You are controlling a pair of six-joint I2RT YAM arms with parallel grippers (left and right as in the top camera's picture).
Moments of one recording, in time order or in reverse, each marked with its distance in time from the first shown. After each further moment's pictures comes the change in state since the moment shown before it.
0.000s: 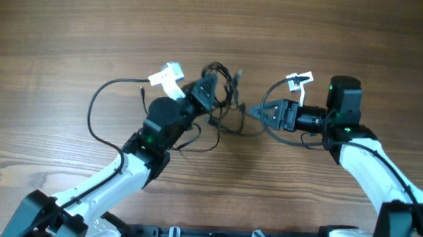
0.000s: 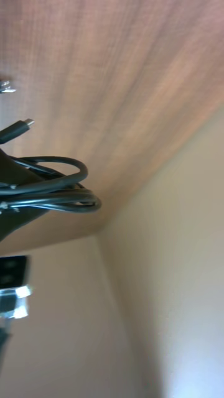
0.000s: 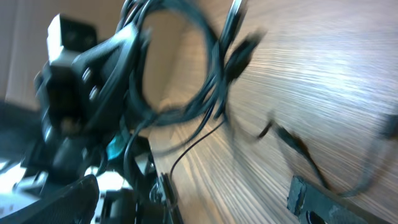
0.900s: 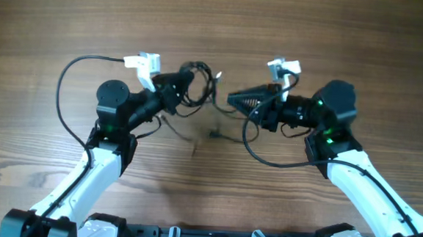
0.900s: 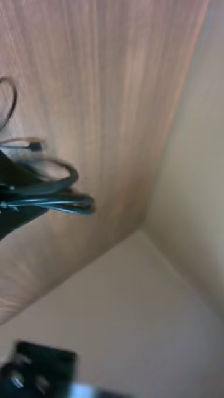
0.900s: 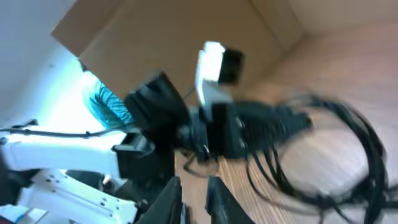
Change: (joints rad) left arm 0.362 -0.058 0.001 -0.072 0.635 0.463; right arm 0.219 -0.129 -0.003 0.674 0.063 0.374
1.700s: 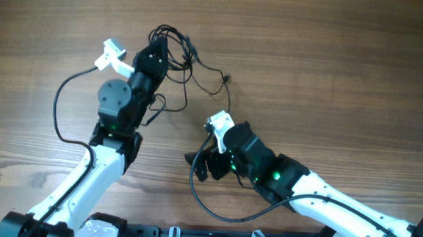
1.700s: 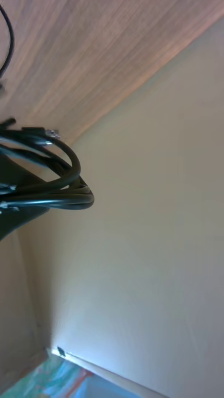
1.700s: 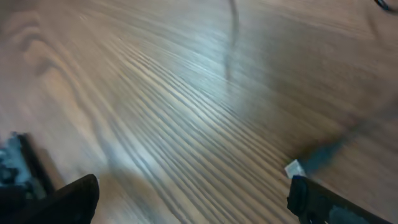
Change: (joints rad) left arm -0.053 -0.013 0.068 0.116 -0.584 -0.643; right arm 0.599 -0.008 0.003 -0.835 0.989 -0.380
